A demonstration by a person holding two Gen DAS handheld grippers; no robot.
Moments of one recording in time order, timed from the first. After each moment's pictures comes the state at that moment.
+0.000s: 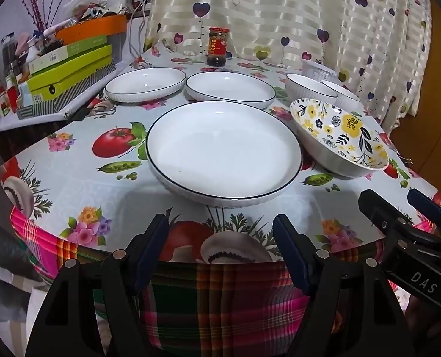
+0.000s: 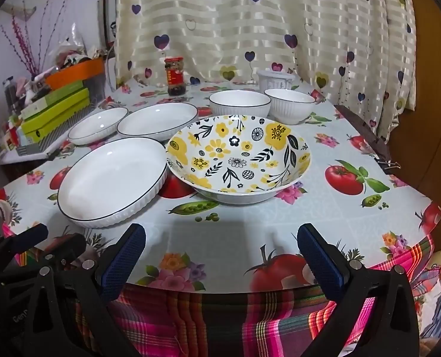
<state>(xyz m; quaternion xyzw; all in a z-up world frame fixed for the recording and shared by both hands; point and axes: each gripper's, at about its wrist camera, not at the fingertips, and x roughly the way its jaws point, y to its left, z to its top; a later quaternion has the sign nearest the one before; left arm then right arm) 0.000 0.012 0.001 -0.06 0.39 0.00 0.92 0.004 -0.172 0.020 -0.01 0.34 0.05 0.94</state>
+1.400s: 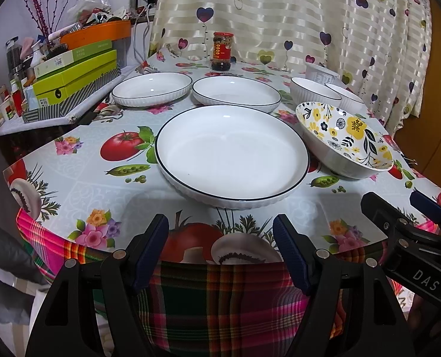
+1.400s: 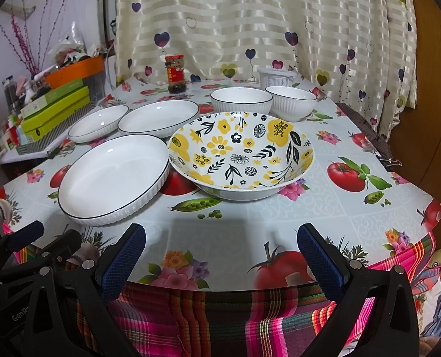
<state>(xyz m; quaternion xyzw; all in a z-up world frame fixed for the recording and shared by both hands) -0.006 0.012 0.001 -0.05 0.38 0.01 0.93 0.004 -0.172 0.018 -0.01 0.34 0.05 0.94</state>
